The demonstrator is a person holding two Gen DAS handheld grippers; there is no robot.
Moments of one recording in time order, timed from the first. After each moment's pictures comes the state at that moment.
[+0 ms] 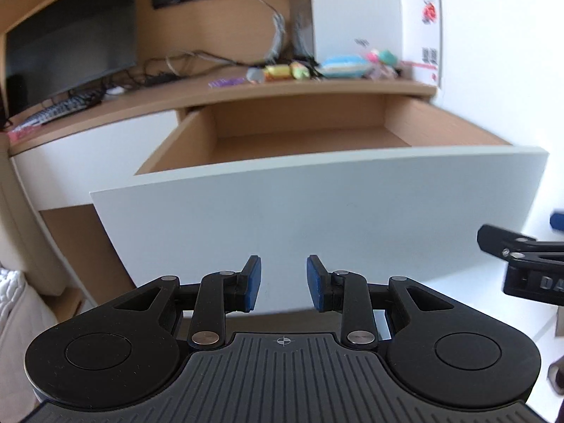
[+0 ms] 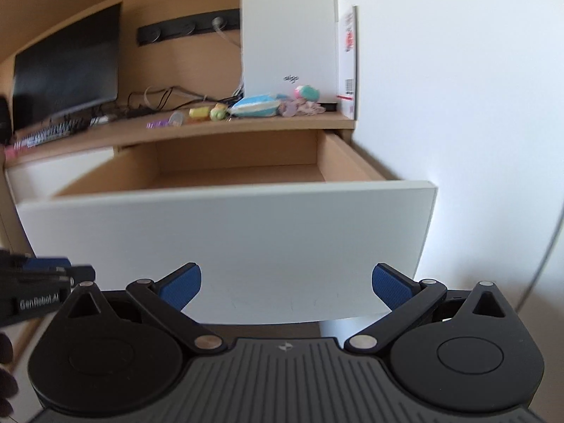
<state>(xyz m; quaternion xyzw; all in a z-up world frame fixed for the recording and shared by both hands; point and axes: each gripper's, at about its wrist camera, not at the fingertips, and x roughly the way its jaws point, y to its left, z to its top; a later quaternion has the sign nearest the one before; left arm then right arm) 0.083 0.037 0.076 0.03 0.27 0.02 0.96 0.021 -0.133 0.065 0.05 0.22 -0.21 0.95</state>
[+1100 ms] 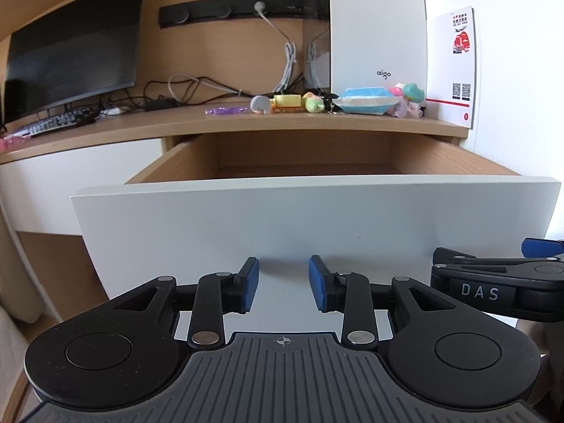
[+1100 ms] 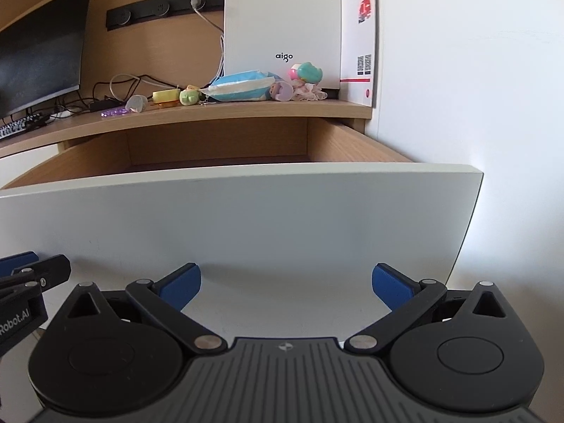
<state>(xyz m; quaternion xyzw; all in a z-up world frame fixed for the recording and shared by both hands) 0.168 0.049 0.059 0.01 0.21 0.01 0.98 0.136 -0.156 0.038 0.05 0.22 -0.25 0.94</state>
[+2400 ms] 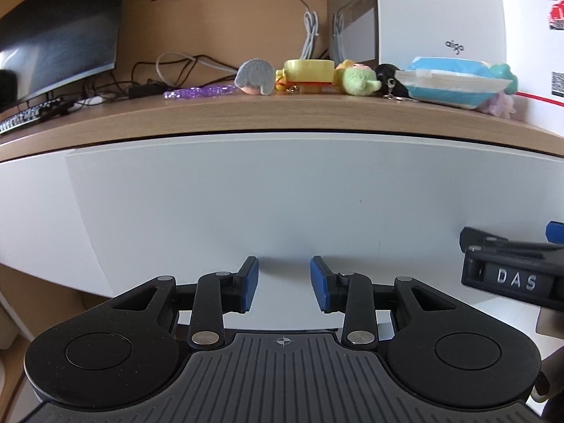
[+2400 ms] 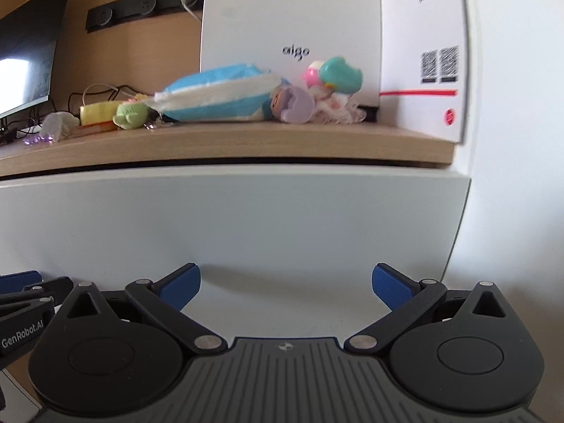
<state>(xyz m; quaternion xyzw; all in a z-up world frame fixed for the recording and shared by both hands) 0.354 0.056 0.034 0.00 0.23 0.05 0.97 0.298 -0.240 0.027 0.03 0.20 -0.23 0.95</state>
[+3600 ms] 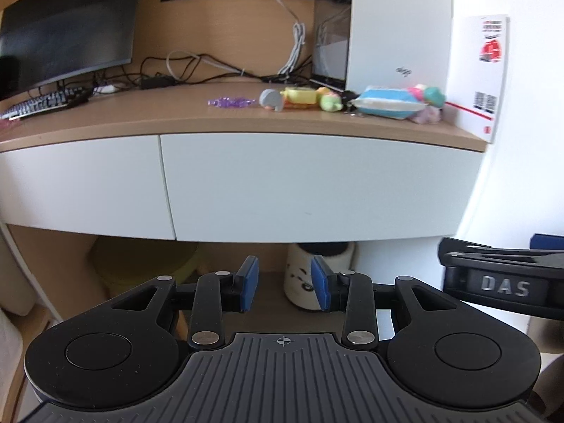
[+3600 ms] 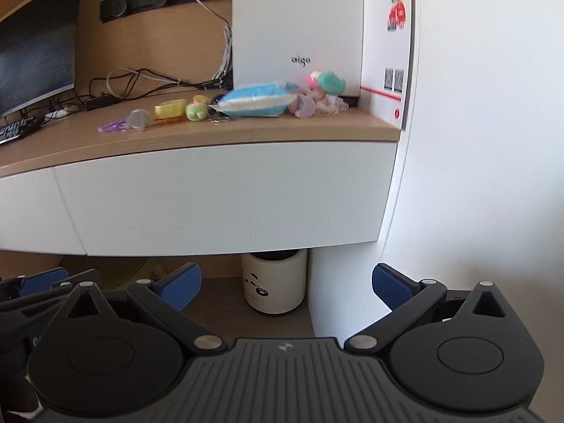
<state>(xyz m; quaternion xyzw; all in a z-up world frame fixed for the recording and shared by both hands) 0.198 0.072 0.086 -0.02 0.26 0.00 0.97 0.175 -0.149 0.089 0.05 0.26 -0.24 0.93</state>
